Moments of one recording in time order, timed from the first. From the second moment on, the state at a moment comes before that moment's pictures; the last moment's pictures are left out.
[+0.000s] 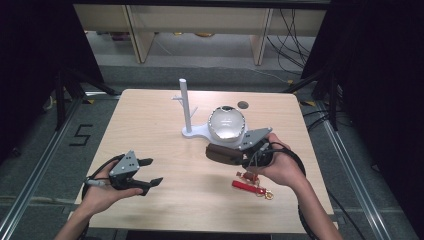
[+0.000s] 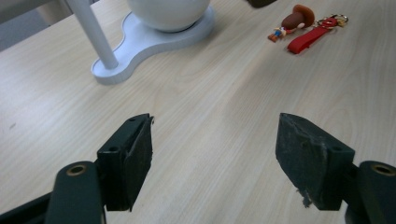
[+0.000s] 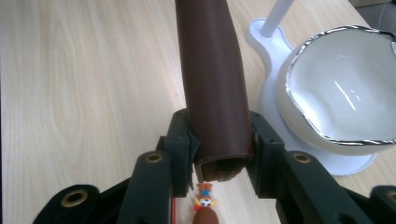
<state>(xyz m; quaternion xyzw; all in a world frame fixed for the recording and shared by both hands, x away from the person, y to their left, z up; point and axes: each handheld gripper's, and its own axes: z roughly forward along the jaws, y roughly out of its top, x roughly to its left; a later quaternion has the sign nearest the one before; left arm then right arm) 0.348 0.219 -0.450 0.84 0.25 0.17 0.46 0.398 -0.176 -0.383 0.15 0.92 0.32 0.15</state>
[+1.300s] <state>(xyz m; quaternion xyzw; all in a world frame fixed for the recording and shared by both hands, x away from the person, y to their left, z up) 0.347 0.242 -0.486 0.82 0.32 0.15 0.46 0.471 -0.197 -0.338 0.20 0.91 0.31 0.17</state>
